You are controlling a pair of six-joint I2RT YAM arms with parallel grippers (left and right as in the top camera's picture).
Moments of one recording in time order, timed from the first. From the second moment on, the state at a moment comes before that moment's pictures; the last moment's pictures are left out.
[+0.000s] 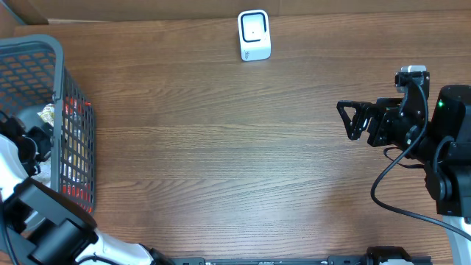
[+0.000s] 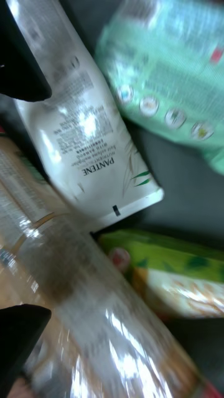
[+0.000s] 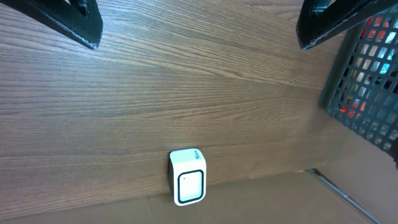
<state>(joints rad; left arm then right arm) 0.82 1.85 1.48 -0.94 0.07 -0.02 0.01 1.01 1.22 -0.83 -0.46 0.18</state>
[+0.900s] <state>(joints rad) 0.85 2.01 1.53 -0.92 0.30 0.24 0.01 1.01 1.22 -0.83 -0.46 0.18</state>
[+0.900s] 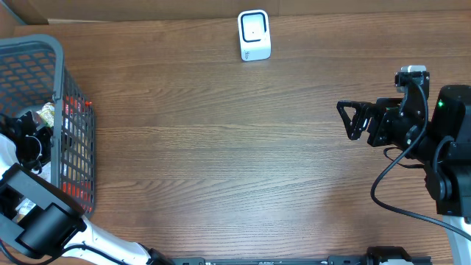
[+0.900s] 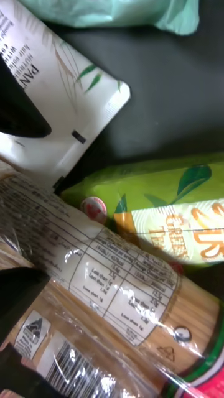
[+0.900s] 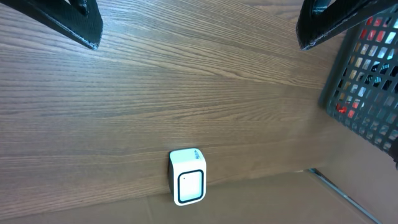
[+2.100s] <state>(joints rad) 0.85 2.02 1.45 -0.80 0.56 0.49 0.01 1.01 1.22 -0.83 -0.46 0.17</state>
